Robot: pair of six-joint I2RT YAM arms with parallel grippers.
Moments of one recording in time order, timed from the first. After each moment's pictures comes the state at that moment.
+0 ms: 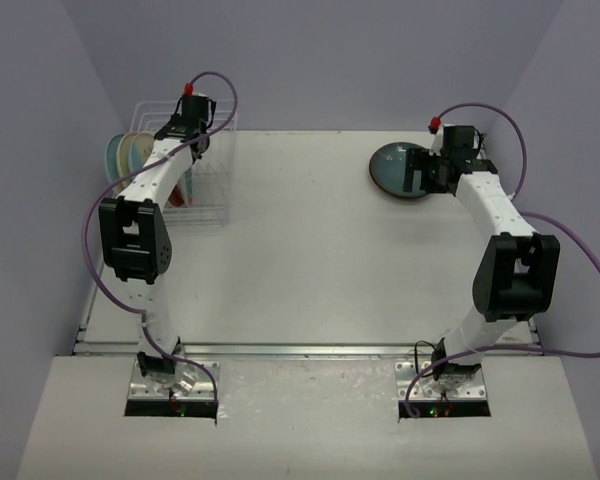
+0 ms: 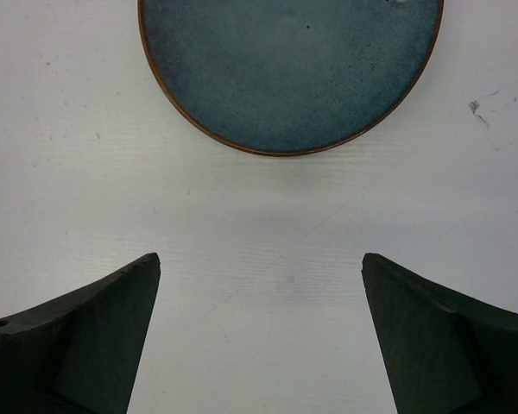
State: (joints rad) left arm -0.07 2.01 1.82 -0.57 -0.57 0.16; right arm -0.02 1.70 1.35 -0.47 -0.05 0.03
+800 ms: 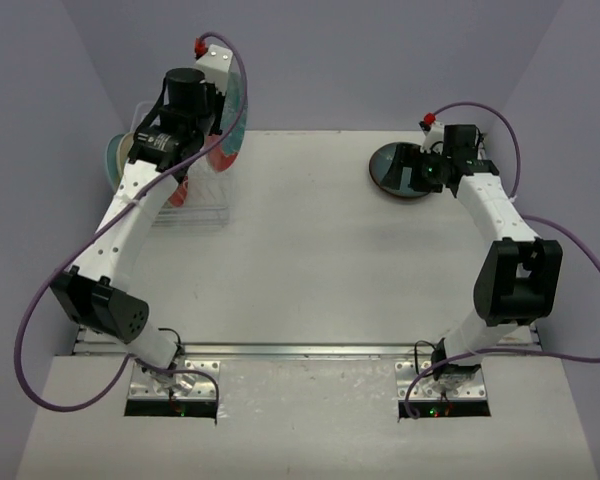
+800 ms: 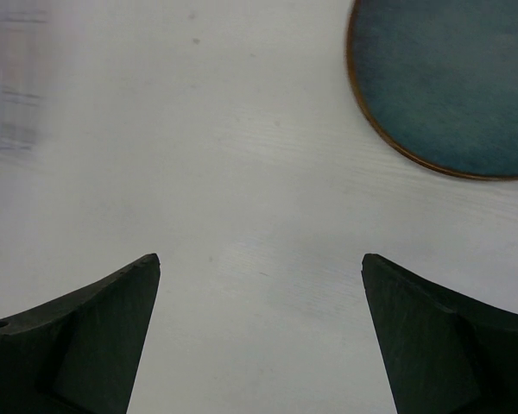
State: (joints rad) left arm -0.28 1.57 1.81 -0.54 -0.32 0.20; right arm -0.01 1.68 1.34 -0.46 -0.40 0.10
